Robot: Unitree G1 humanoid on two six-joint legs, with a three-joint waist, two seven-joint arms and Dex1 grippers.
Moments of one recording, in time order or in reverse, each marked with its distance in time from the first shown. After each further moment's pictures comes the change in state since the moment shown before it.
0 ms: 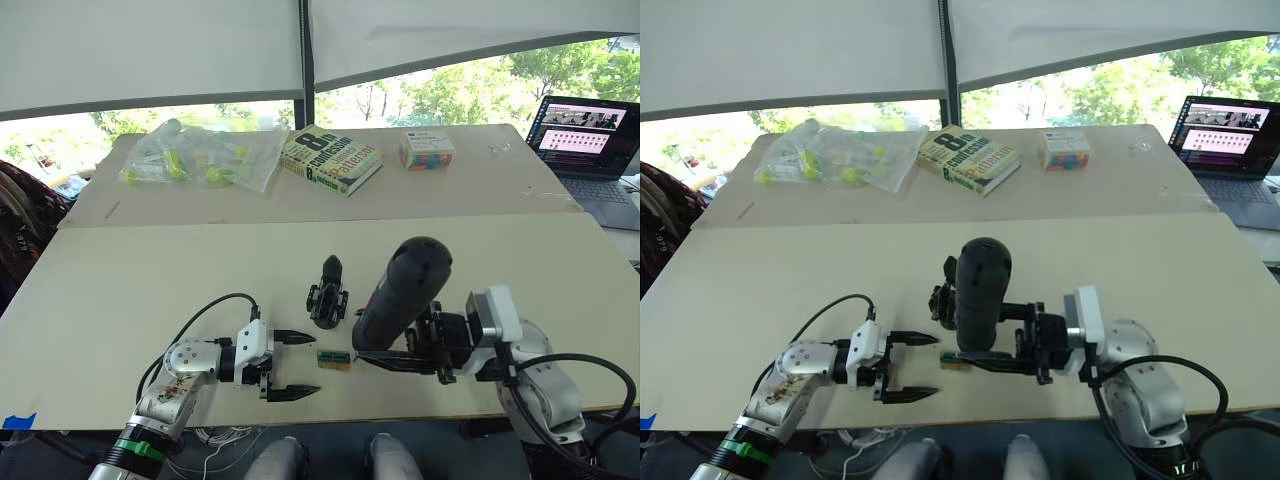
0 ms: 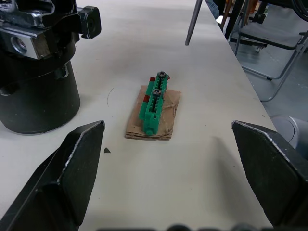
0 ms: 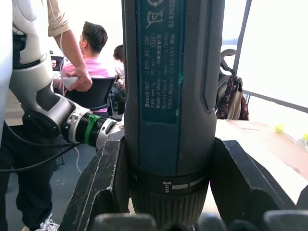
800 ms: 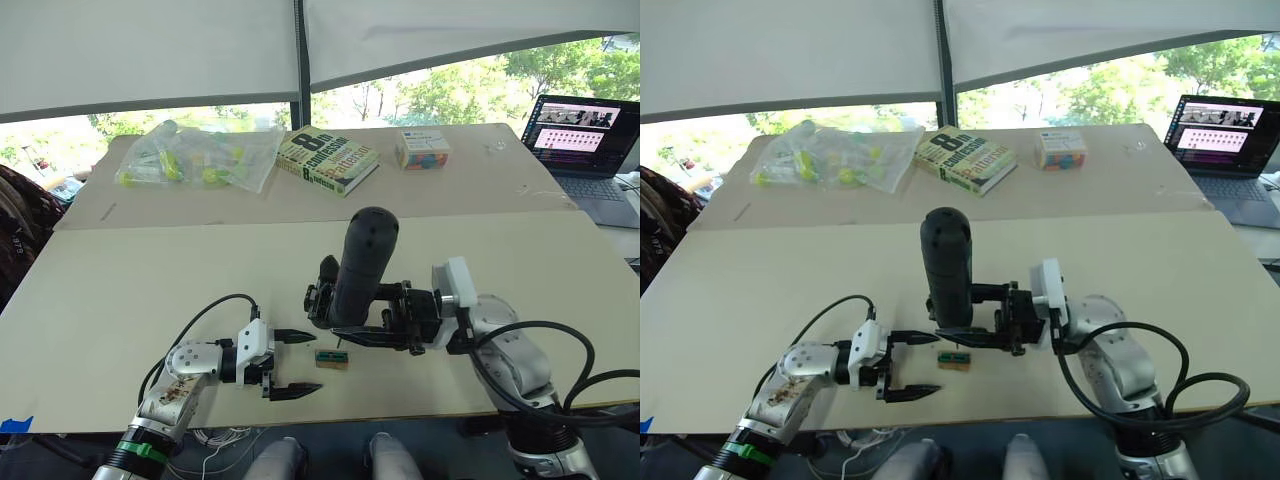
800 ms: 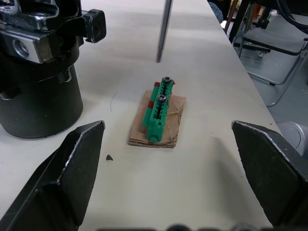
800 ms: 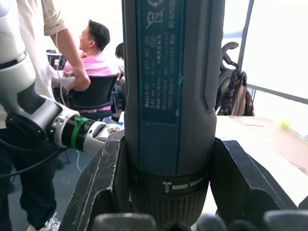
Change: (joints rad) left arm 0.010 -0.012 0.001 0.003 -0.008 0.000 0.027; right arm -0.156 -0.006 0.101 0.110 -0.008 0.044 -0.045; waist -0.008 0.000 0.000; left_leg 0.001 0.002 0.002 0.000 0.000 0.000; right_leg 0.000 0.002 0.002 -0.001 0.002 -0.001
